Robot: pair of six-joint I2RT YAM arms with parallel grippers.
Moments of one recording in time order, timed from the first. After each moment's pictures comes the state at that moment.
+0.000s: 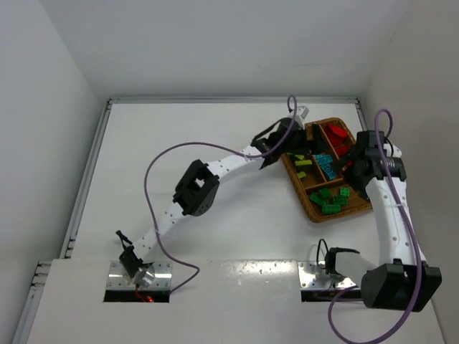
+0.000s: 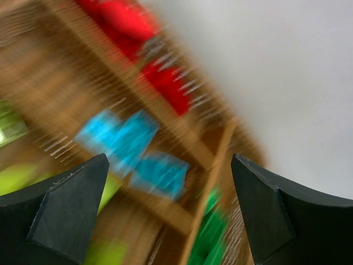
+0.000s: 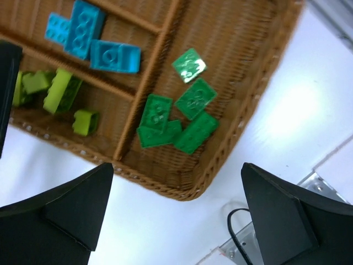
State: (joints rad) left arm -0.89 2.66 2.37 0.06 0.12 -0.76; right arm -0.12 1.08 1.04 -1.00 0.32 0.73
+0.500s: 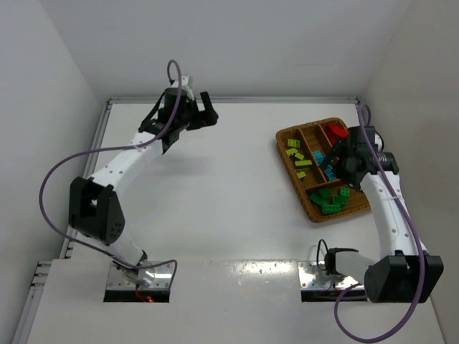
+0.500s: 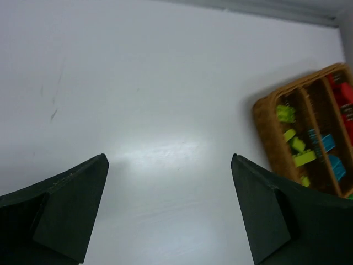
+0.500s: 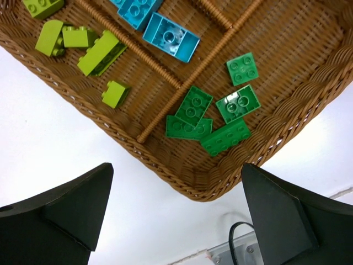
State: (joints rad) left arm -0.38 1.63 1.44 -0.20 -0.01 -0.48; right arm -0.05 1.15 1.06 -0.91 0.18 0.55
